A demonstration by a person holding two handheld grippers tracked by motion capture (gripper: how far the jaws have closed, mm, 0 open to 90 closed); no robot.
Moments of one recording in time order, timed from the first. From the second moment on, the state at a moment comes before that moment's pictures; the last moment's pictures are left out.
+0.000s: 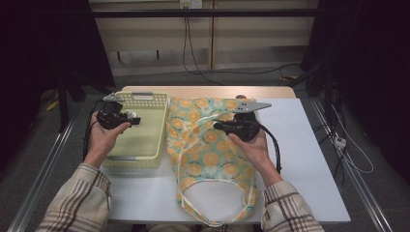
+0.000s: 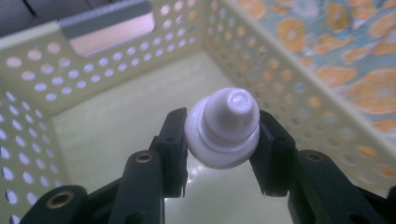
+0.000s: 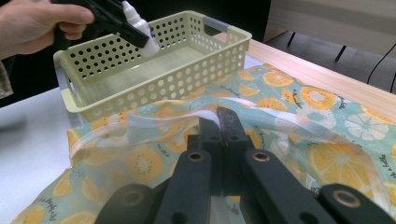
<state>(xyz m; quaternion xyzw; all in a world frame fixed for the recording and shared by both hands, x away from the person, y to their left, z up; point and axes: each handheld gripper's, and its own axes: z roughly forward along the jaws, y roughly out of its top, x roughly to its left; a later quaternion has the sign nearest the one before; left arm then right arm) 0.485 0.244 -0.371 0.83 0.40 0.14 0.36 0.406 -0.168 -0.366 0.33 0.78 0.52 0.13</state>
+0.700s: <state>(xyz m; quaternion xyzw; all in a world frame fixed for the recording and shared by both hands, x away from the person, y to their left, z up) 0.419 0.215 -0.331 0.82 0.33 0.16 0.44 0.405 -0.166 -0.365 0.33 0.78 0.52 0.12</state>
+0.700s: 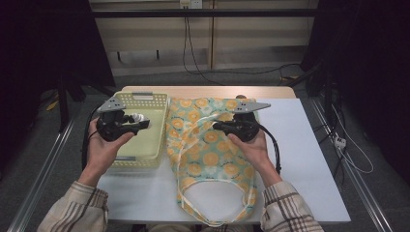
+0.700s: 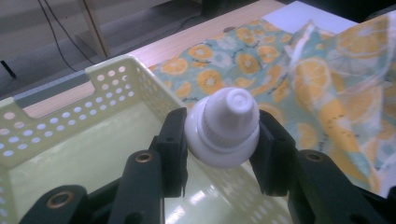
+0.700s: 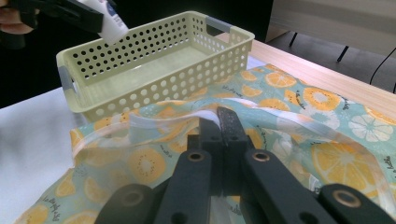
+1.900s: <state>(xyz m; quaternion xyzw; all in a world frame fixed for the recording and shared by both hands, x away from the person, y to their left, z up) 0.343 0.122 -0.344 0.84 0.22 0.09 0.48 0.405 -0.163 -0.366 0.32 0.78 0.52 0.13</state>
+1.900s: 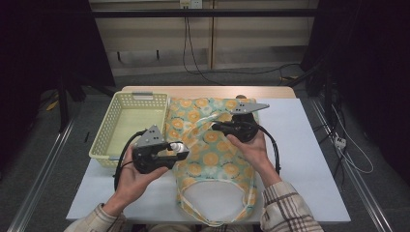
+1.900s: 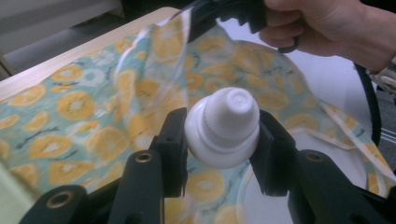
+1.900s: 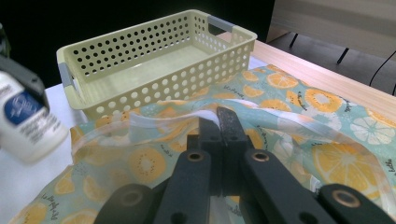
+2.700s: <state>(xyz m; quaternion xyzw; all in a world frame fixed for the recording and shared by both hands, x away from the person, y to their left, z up) 0.374 0.048 -0.382 0.87 0.21 0.06 0.45 0.404 -0.169 -0.362 0.33 0.78 0.52 0.13</state>
